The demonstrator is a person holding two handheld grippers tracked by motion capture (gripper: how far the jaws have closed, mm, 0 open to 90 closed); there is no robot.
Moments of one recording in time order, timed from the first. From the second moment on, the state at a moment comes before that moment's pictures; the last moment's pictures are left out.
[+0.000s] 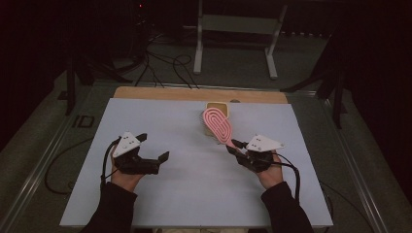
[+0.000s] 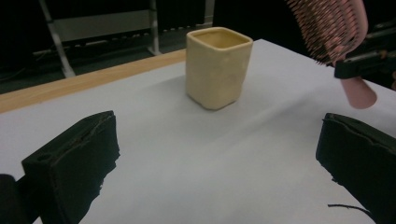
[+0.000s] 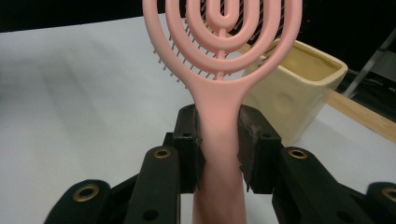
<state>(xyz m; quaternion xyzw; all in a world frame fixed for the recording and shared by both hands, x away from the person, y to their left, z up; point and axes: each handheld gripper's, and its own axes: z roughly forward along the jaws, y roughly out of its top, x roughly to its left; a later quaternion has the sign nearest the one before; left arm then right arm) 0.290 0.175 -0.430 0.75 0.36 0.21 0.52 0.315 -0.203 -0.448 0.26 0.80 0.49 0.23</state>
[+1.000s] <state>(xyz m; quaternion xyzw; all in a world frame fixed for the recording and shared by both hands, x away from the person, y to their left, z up) 0.306 0.132 -0.418 0.75 0.34 0.19 0.54 0.317 -0.190 -0.455 0.26 0.80 0.49 0.22</state>
